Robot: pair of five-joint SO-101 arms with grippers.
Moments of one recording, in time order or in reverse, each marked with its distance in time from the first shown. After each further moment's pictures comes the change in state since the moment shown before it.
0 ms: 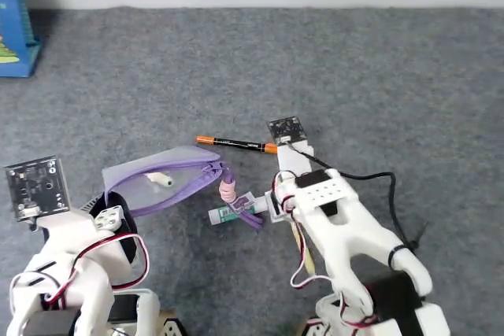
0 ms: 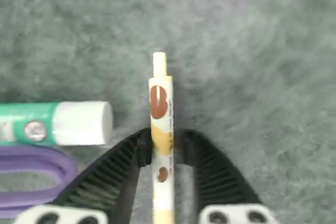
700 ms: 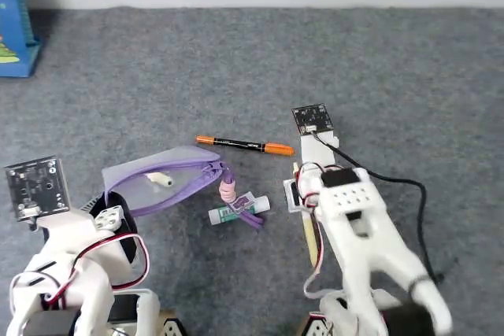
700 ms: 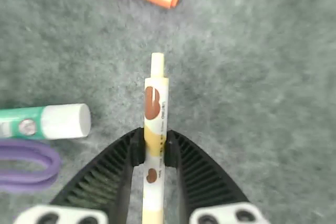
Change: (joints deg) left arm 0.0 0.0 0.0 0.0 0.0; right arm 7.1 -17.5 1.8 6.9 4.6
